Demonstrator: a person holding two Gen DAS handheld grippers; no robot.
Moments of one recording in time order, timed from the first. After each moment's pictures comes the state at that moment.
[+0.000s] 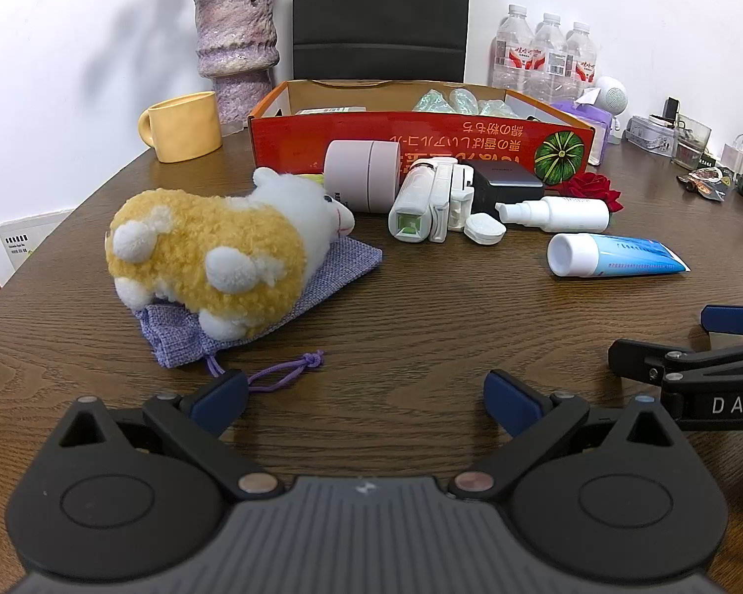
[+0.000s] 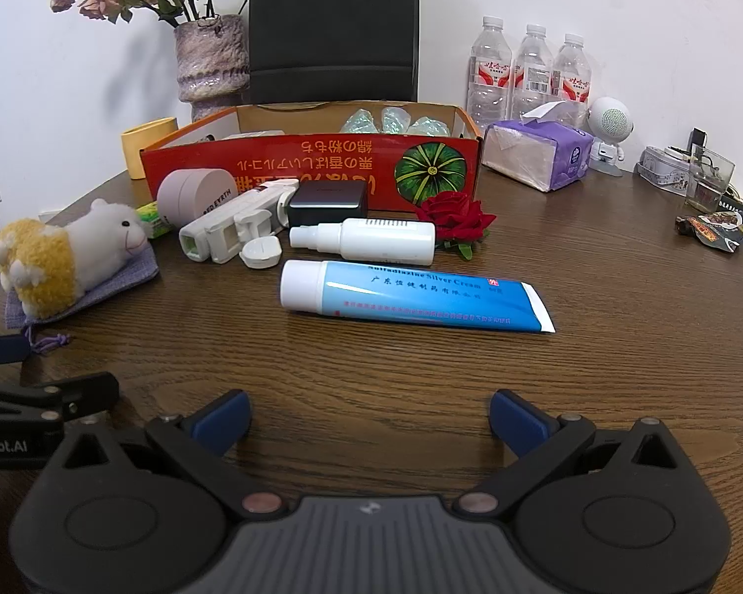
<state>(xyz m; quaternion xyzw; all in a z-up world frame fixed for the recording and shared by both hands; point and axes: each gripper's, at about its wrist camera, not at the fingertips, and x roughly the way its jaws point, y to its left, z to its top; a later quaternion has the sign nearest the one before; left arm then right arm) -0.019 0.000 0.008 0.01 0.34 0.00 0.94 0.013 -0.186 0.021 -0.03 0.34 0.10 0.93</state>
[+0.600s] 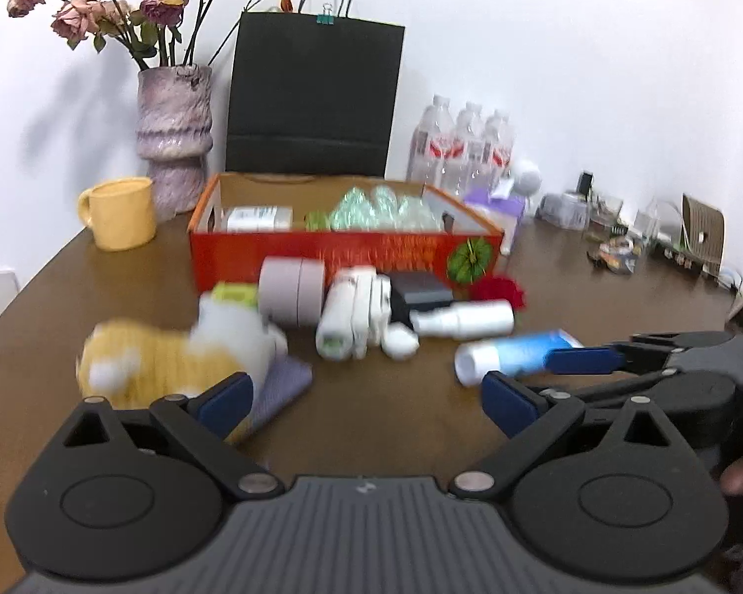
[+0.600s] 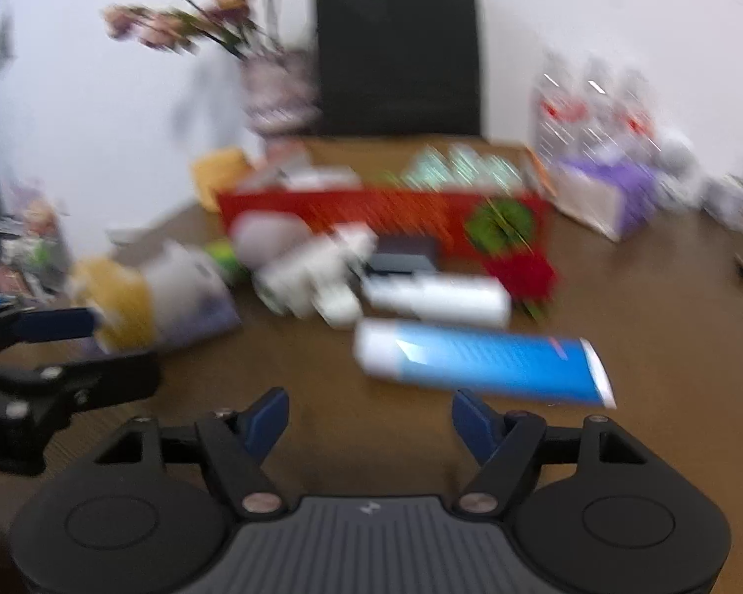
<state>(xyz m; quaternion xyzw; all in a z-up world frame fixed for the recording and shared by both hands) -0.009 0.014 0.065 -0.02 0.26 -0.10 0.96 0.029 -0.172 0.058 -0.02 0.30 0.21 0.93</state>
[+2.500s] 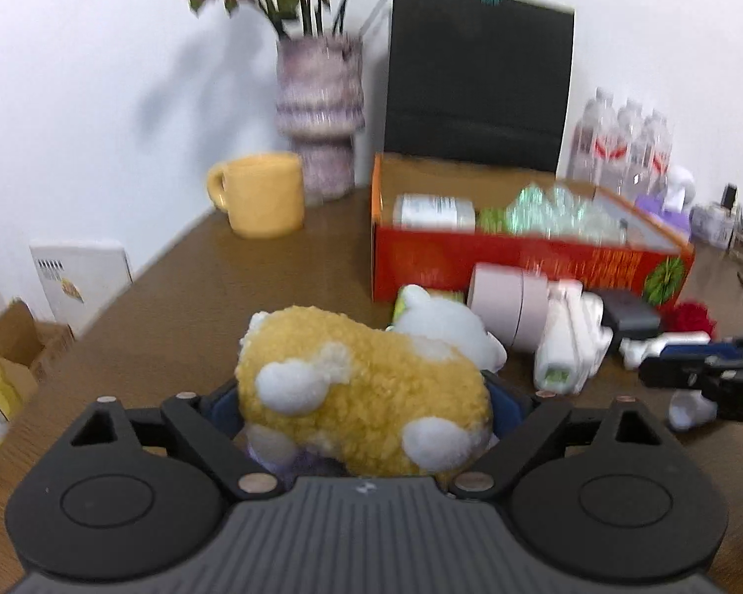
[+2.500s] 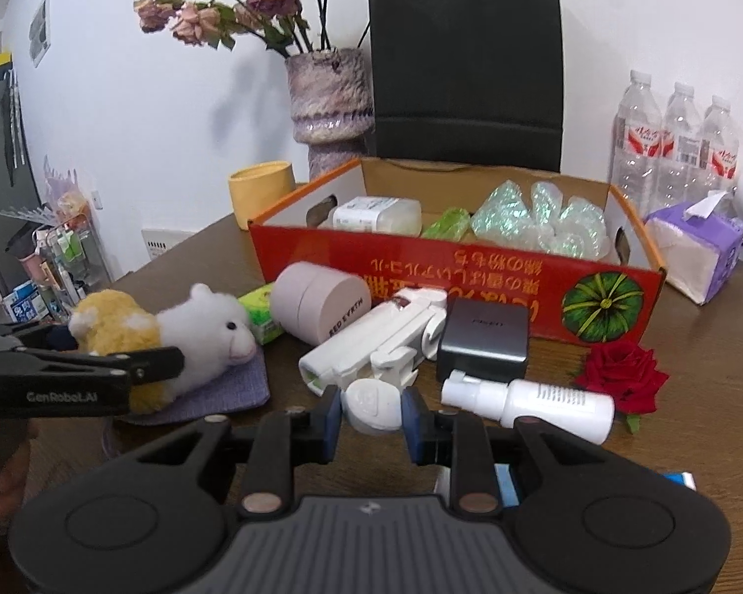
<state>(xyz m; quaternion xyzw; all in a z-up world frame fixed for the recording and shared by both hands) 0.028 0.078 0.054 -0.03 0.26 0.04 0.97 0.084 -0.136 0.066 -0.02 0.30 0.25 0.92</state>
